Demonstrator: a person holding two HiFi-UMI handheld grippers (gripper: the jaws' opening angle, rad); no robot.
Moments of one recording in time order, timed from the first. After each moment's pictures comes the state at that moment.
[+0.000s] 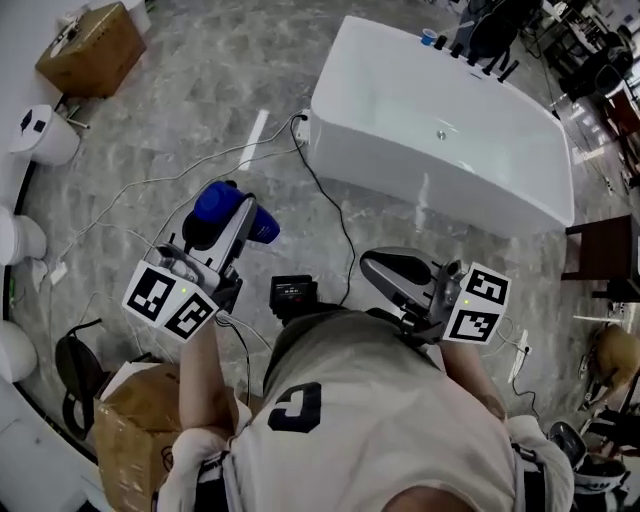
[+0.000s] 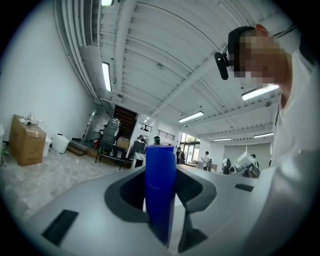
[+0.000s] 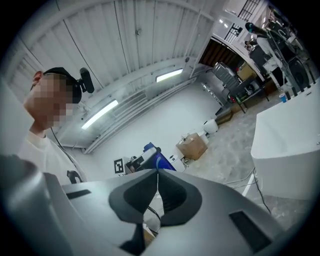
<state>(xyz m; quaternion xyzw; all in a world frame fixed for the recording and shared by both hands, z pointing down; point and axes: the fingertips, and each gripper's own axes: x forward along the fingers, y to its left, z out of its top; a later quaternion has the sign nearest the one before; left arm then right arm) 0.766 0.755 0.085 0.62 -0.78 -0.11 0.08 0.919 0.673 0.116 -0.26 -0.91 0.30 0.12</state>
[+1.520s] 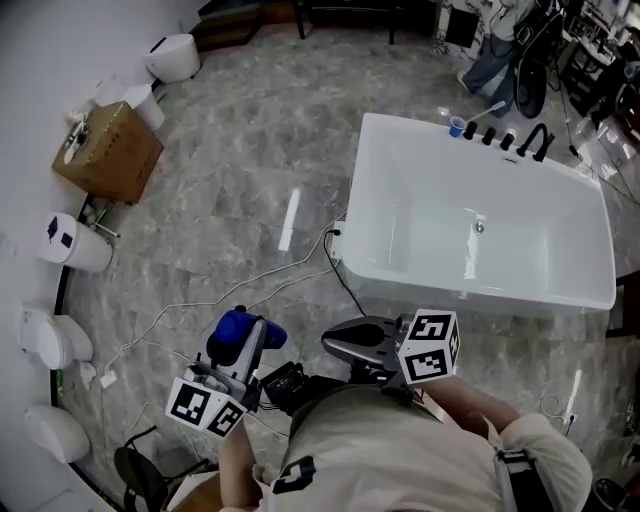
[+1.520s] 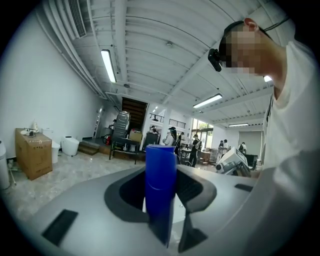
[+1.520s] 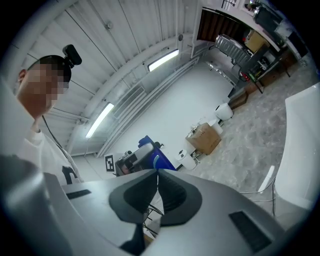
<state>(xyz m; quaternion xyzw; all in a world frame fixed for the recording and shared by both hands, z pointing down) 0.492 0.601 0.101 0.57 -0.81 -0.04 0.12 0.582 0.542 0.150 -0.36 -0.85 0.34 0.17</state>
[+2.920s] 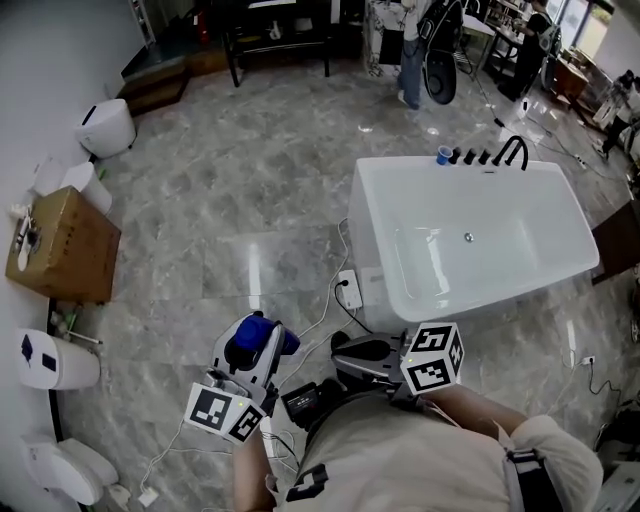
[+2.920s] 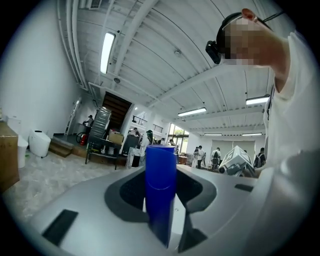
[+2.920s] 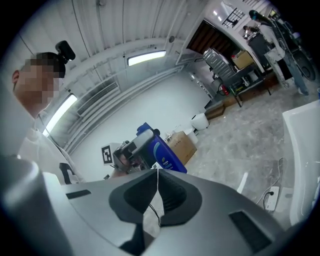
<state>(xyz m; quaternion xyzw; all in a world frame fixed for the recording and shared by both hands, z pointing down) 0.162 0.628 0.097 0.70 -0.70 -0.08 0.11 0.269 0.621 0.156 -0.20 -0.90 0.32 0.20</state>
